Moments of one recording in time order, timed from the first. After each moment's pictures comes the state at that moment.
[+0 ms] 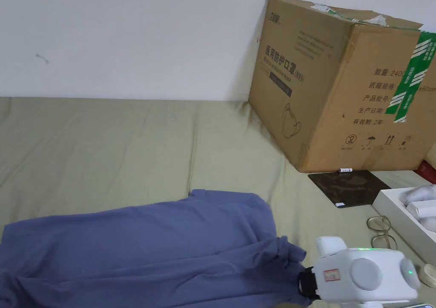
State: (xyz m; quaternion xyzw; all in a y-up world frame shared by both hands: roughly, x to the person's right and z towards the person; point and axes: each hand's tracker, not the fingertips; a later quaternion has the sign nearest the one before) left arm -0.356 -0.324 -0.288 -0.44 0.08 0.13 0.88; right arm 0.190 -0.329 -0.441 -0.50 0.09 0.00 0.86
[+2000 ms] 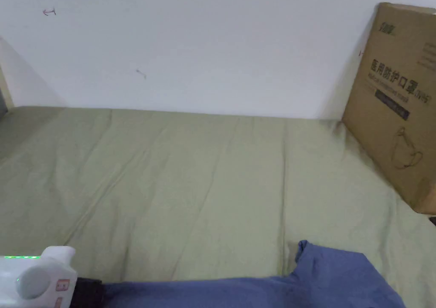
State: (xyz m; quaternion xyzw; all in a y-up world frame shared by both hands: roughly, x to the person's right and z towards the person) left arm -0.474 -0.418 -0.444 -0.54 0.10 0.07 0.84; right arm 0.099 -0.270 -0.405 -0.38 0.24 -0.15 0.88
